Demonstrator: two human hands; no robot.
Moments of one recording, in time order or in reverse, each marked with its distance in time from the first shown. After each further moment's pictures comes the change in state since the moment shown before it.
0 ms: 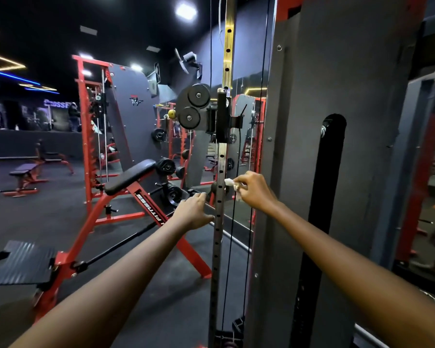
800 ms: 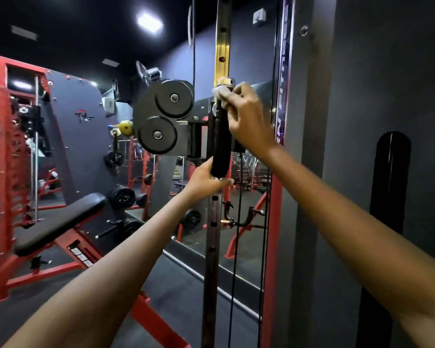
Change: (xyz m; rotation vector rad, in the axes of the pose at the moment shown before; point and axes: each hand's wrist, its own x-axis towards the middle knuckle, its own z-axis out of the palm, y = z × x) left_hand 0.399 -0.071 0.029 -0.849 0.236 0.315; right_hand 0.367 0.065 0.043 -0.277 0.674 -0.466
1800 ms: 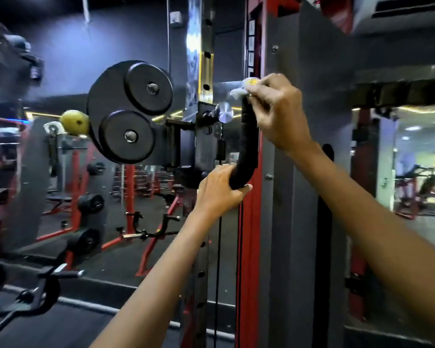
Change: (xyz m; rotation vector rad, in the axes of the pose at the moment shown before) left_hand 0.026 -0.021 -0.004 -0.046 -0.066 0.392; right_hand 0.023 -0.032 0.008 -0.619 0.007 -0.114
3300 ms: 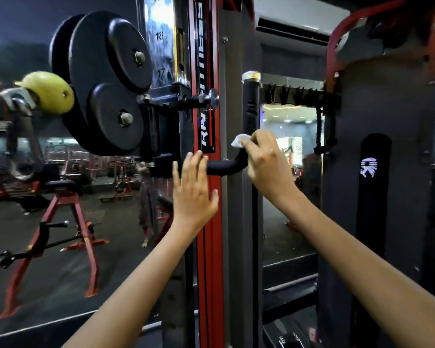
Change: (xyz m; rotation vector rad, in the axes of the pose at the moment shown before) left_hand -0.017 -0.094 0.024 -0.051 0.258 0.420; right_hand -0.075 -0.099 0.007 -0.695 -0.417 0.112
